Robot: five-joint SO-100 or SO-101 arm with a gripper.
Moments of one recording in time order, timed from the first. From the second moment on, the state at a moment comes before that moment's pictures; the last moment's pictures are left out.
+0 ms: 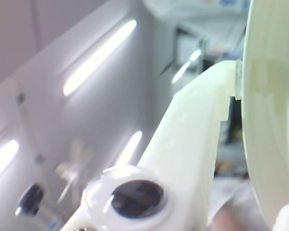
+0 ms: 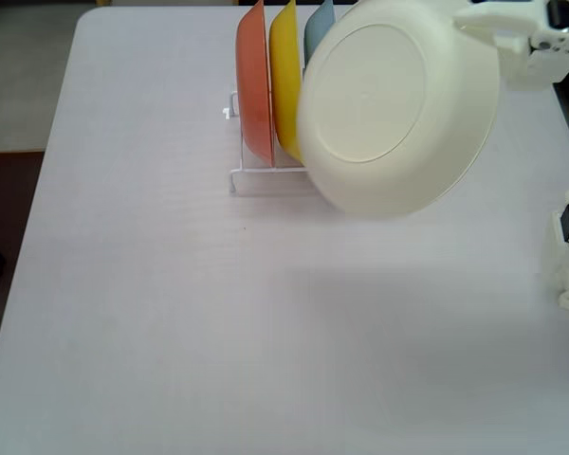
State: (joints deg) arm -1.6 146.3 93.7 25.3 -12.1
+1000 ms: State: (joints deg) arm -11.3 119.2 99.6 -19.2 -9.3
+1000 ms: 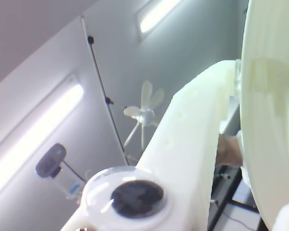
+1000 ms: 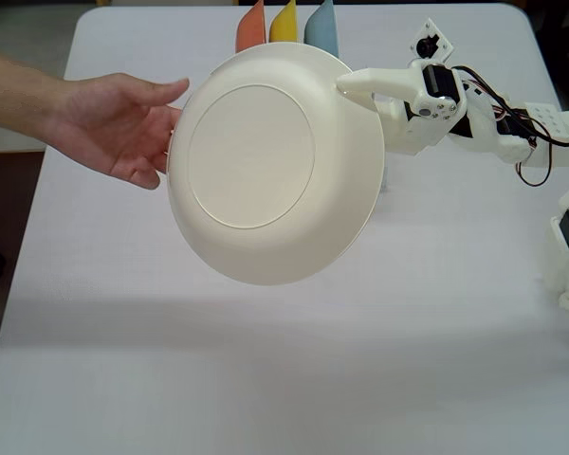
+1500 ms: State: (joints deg) arm -7.4 118.7 99.5 -6.7 -13.8
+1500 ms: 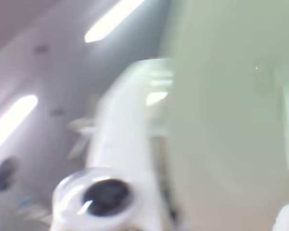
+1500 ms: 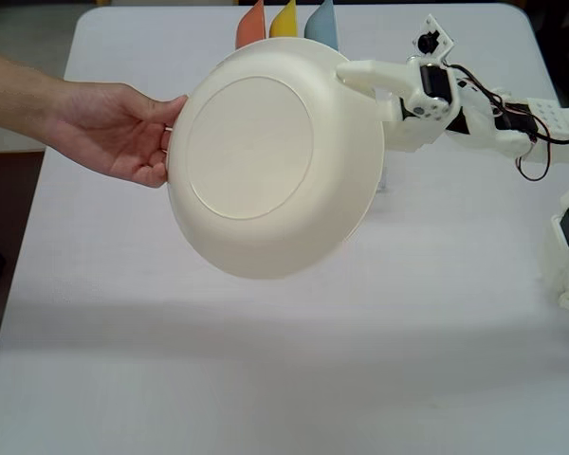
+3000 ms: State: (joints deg) arm 28.1 97.6 83.3 30.1 -33.5
